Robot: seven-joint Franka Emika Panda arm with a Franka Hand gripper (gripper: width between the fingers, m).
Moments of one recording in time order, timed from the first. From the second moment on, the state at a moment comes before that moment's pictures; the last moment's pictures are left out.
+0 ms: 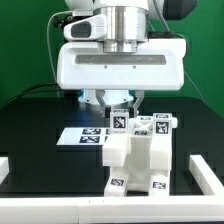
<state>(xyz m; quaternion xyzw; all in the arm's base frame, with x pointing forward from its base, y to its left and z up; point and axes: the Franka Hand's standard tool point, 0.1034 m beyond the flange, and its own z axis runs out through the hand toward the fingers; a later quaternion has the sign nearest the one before) 0.568 0.002 0.122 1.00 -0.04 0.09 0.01</state>
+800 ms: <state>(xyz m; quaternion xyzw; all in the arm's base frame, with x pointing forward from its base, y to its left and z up) 0.565 0.002 0.121 1.00 -0.04 0.08 0.01</state>
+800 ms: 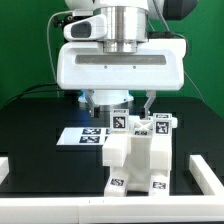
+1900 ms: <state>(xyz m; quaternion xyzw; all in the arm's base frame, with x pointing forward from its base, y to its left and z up) 0.568 -0.004 0.122 1.00 -0.05 0.05 0.00</state>
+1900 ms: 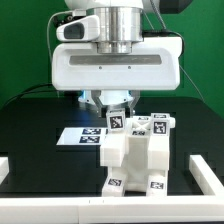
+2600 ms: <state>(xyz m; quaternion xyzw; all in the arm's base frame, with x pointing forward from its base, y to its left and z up) 0.568 -0.003 0.122 0.98 -0.17 0.05 -0.01</state>
